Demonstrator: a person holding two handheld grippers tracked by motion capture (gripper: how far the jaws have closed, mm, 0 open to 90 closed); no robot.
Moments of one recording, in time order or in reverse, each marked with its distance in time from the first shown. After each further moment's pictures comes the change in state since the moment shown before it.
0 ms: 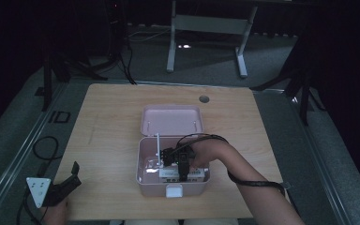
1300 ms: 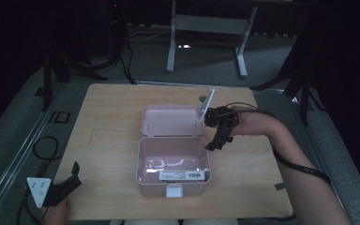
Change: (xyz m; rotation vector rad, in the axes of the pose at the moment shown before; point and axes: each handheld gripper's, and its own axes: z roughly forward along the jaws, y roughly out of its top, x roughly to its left) left arm -0.001 0.000 0.000 -0.002 0.000 0.003; right arm -0.026 -0.125 -0.093 -0.326 -0.216 0.181
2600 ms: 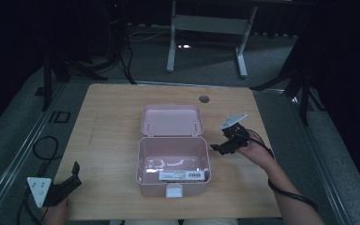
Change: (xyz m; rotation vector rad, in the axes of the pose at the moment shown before) left arm 0.000 0.000 0.000 0.003 -0.001 0.003; right arm -0.026 -0.104 0.110 -0.399 -0.257 0.380
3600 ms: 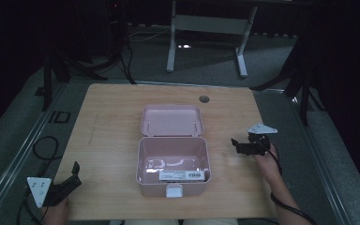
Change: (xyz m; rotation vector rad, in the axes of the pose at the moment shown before) left arm 0.000 0.000 0.000 0.001 0.000 0.000; right arm -0.034 -0.084 -0.010 -0.211 -0.305 0.270
